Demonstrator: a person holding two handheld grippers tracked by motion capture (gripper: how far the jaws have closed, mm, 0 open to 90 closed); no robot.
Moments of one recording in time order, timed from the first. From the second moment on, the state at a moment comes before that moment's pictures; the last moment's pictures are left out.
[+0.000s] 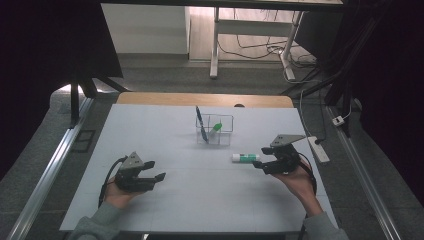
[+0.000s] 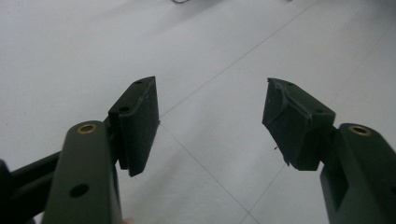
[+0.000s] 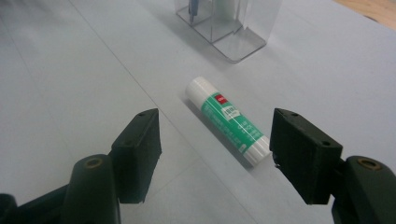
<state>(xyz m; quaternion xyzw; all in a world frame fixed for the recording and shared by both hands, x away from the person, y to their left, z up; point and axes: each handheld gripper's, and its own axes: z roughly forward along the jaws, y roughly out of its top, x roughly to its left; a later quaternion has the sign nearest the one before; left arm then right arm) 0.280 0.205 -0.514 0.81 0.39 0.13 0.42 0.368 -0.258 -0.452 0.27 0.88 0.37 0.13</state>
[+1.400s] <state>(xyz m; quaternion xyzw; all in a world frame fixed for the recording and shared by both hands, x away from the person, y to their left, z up) 0.276 0.207 -0.515 0.81 0.39 0.13 0.43 0.426 -0.186 -0.482 0.22 0.94 0.26 0.08</state>
